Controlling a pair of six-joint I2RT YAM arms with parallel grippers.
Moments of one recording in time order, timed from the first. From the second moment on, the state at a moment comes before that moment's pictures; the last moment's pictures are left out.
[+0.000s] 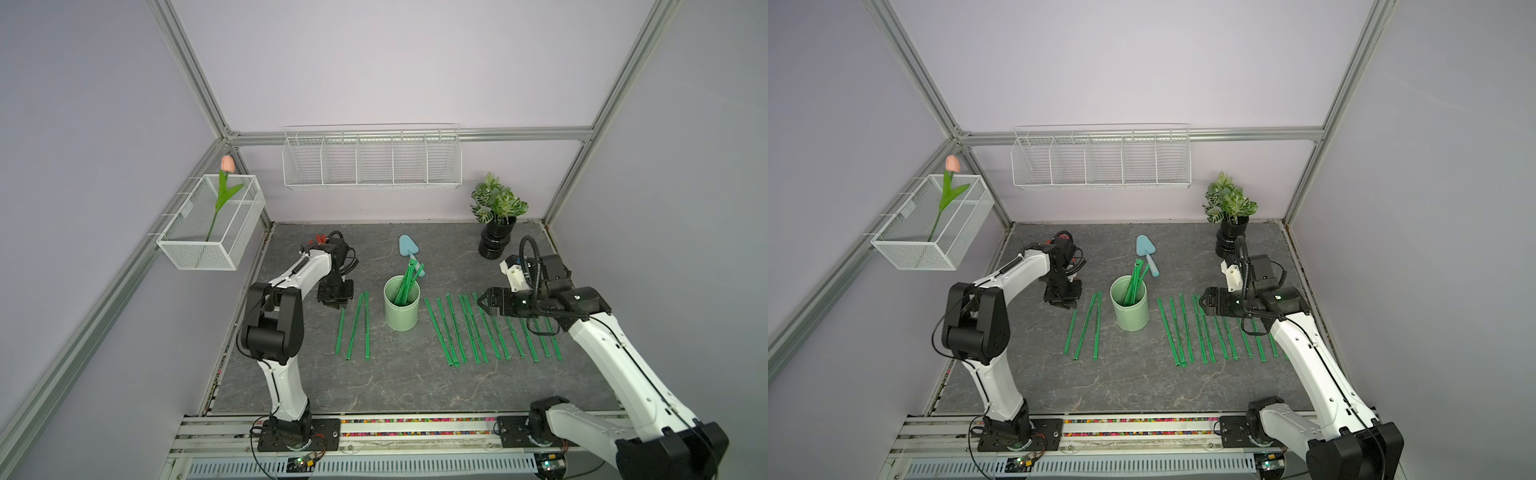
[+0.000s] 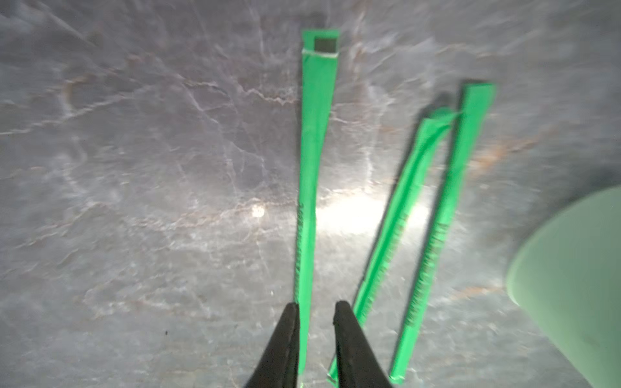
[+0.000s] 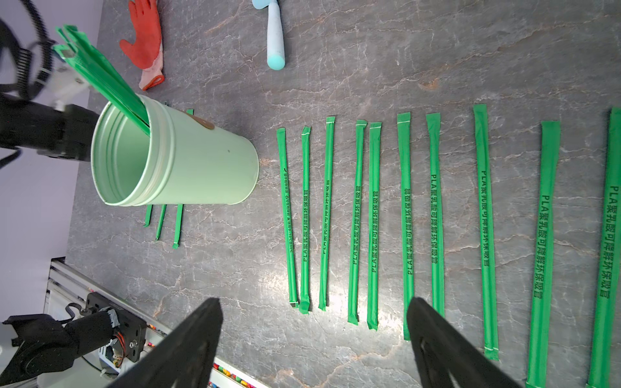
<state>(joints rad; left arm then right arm) -0.28 1.83 1.44 -1.09 0.08 -0.25 0.24 1.10 1.06 -0.93 -0.29 0.27</state>
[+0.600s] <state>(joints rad) -0.58 1.50 1.44 -0.80 0.21 -0.28 0.24 1.10 1.07 -0.93 -0.29 0.28</state>
